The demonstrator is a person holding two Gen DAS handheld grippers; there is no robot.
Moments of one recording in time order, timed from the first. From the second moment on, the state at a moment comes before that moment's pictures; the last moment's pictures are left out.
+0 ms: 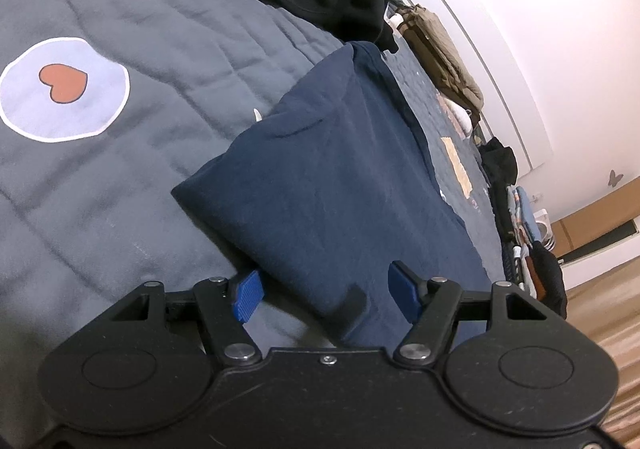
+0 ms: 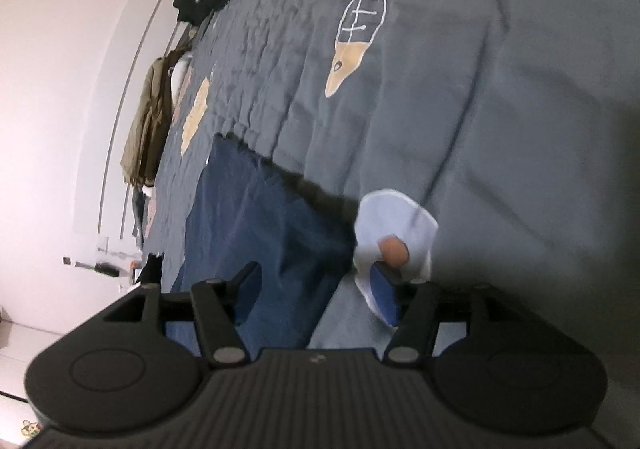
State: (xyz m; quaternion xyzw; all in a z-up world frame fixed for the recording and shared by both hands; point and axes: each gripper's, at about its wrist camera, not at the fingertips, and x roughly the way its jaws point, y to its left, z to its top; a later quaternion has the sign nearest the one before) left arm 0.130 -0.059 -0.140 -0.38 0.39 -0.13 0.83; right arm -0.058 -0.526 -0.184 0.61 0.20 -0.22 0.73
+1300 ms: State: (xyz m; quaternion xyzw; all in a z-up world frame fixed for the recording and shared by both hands) left arm 0.097 -0.026 -0.129 -0.40 0.37 -0.08 0.83; right arm -0.065 -0.509 -0.165 0.58 0.22 -0.22 0.75
